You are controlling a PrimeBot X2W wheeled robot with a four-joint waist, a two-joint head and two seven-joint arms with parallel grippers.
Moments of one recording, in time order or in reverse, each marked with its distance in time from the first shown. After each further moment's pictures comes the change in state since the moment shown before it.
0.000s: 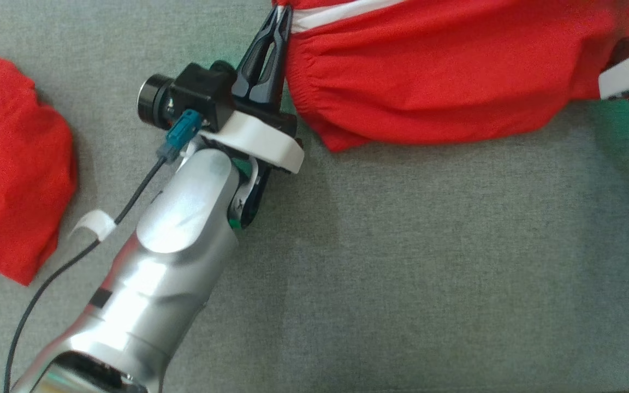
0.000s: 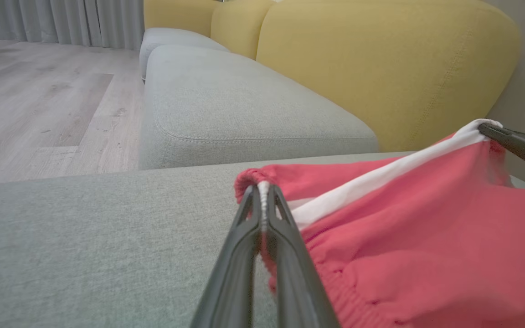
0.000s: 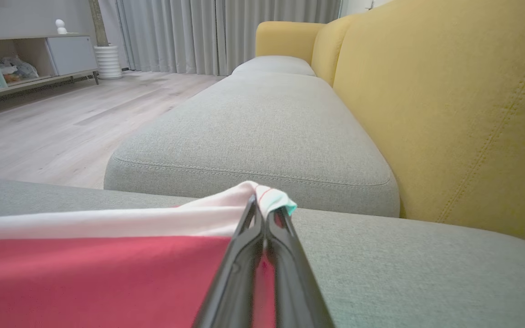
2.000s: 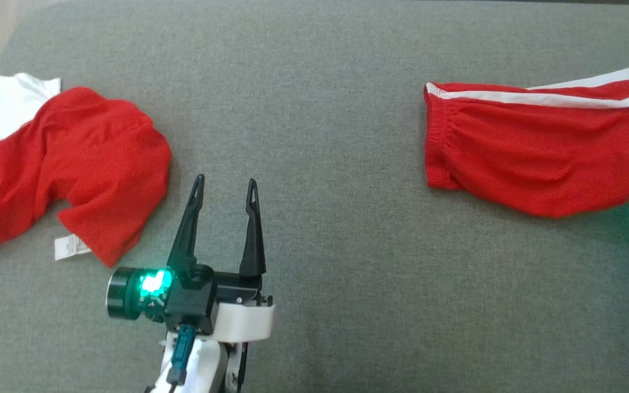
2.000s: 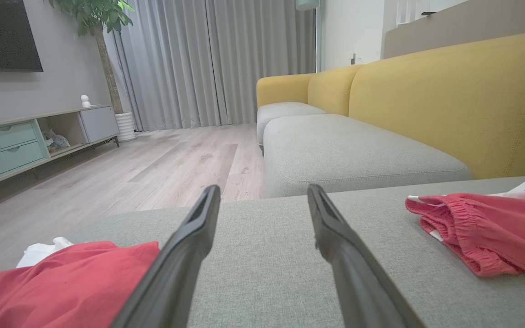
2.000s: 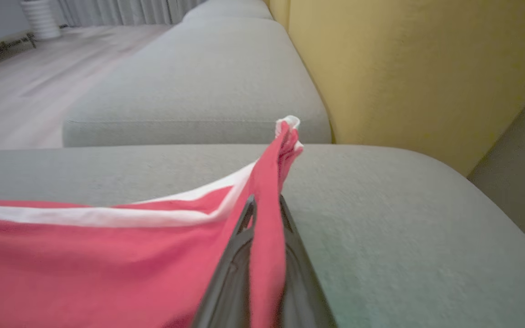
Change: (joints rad) left arm 0.683 0.003 0.207 -0.496 0.397 0.233 -0.017; right arm 0.207 -0.192 0.049 0.309 0.232 0.000 0.059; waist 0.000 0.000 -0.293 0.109
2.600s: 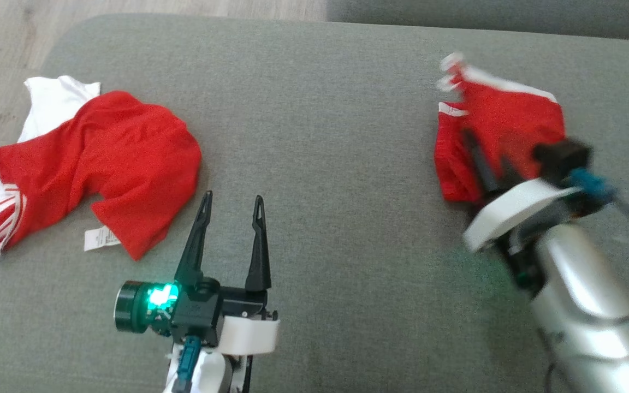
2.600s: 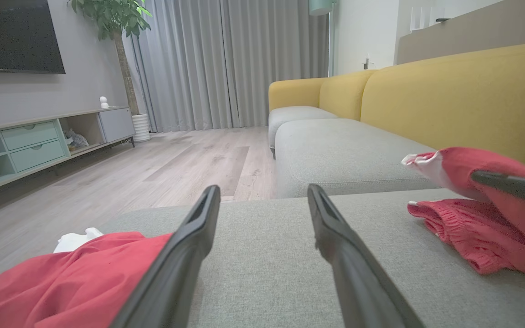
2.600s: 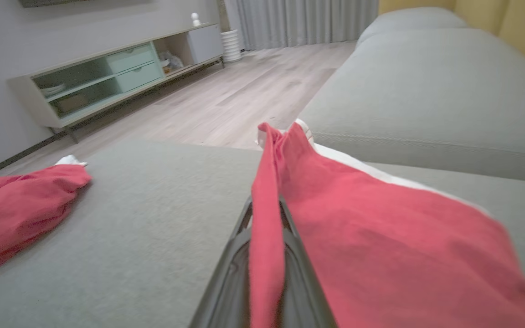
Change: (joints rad) left arm 0.040 0.001 -0.018 0.008 -0.009 -0.001 0.000; right arm 0.139 0.321 0.198 -0.407 -0.067 0.000 0.116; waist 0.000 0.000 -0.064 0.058
